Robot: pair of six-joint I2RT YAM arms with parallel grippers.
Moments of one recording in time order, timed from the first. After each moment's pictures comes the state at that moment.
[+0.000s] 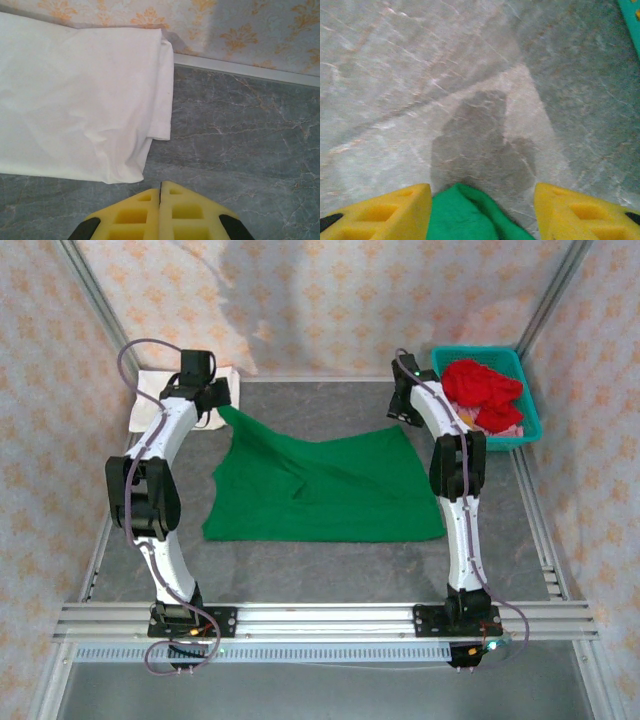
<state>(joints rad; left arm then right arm) 0.02 1.92 1.66 -0.48 -0.07 -0.20 0.18 2.48 2.30 -1.03 0.18 0.55</state>
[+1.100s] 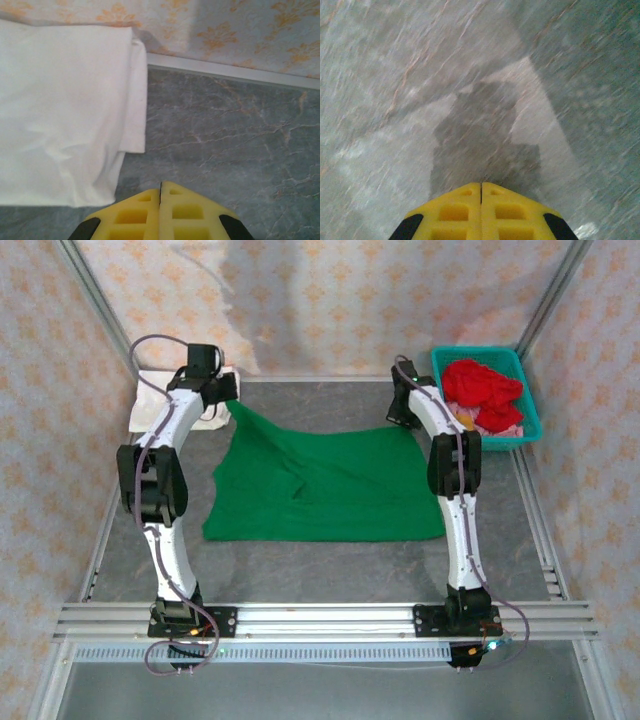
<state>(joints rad) 0.02 2.07 1.83 -0.52 0.03 -0.21 0.16 2.55 2.31 -0.98 0.19 0.58</state>
